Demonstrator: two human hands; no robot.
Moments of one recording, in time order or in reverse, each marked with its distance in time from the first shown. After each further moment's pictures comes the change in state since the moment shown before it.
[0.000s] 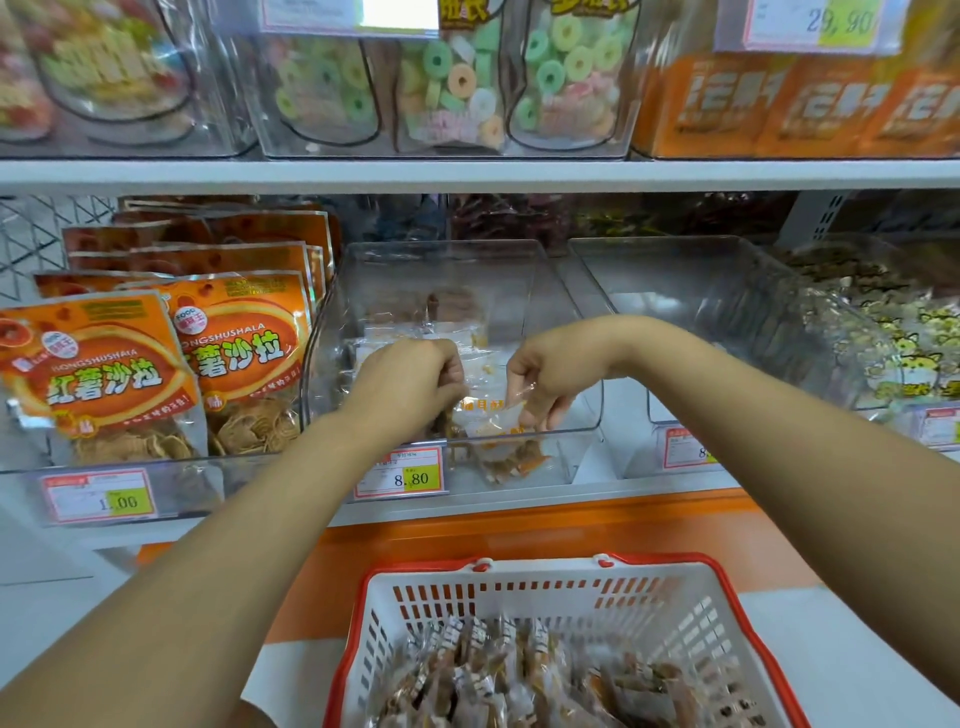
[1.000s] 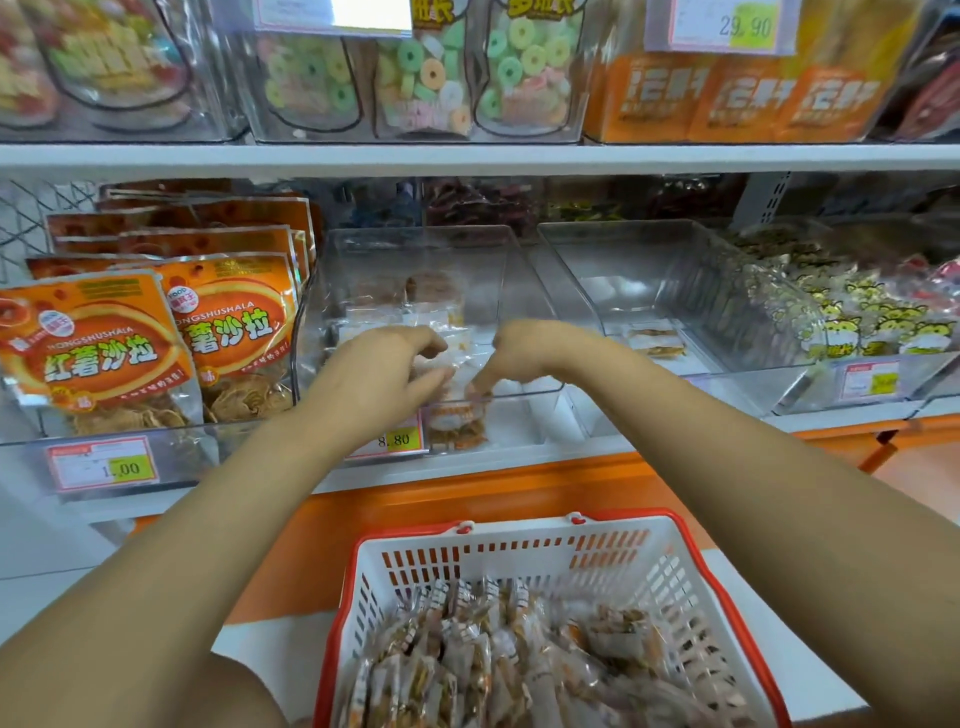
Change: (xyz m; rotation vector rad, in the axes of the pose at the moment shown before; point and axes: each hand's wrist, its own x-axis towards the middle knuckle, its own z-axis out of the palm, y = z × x) left_hand -0.046 0.015 -0.025 -0.011 0.045 0.133; right_hand -0.024 -0.026 0.044 -0.023 0.366 0.224
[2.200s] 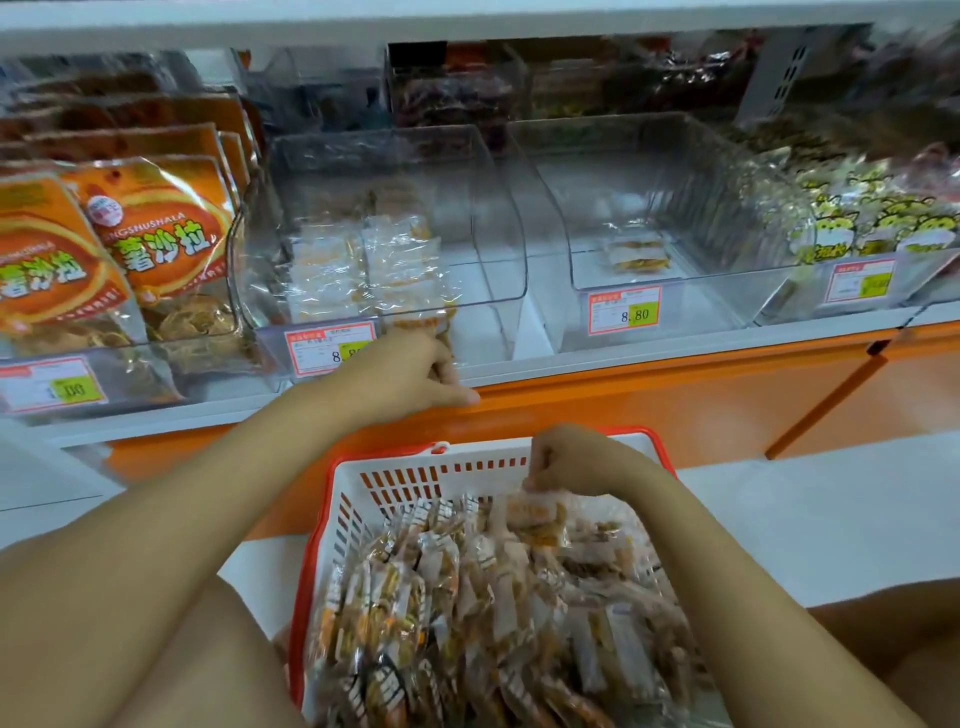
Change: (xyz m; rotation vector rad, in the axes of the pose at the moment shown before) left_hand -0.020 0.039 0.061 -0.183 -0.455 -0.108; right_hand -0.045 0.145 0.132 0.154 -0.152 -0.057
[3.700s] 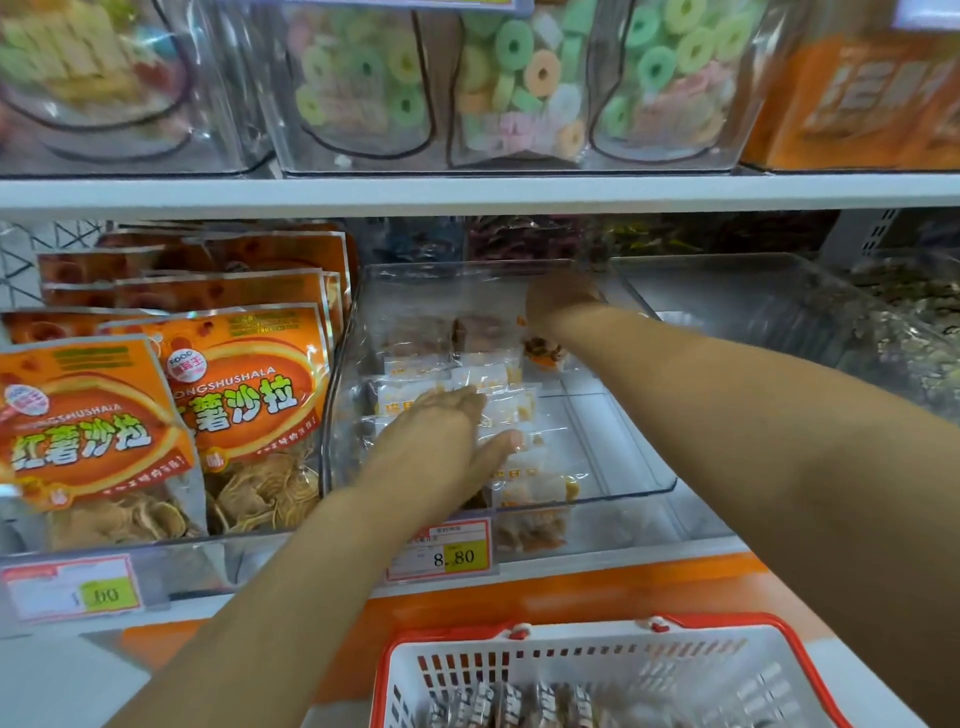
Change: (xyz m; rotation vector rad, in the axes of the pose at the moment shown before) left_hand 0.046 -0.059 -0.066 0.238 0.198 -0.069; right_hand 0.184 -0.188 -0.182 -0.752 0.536 0.136
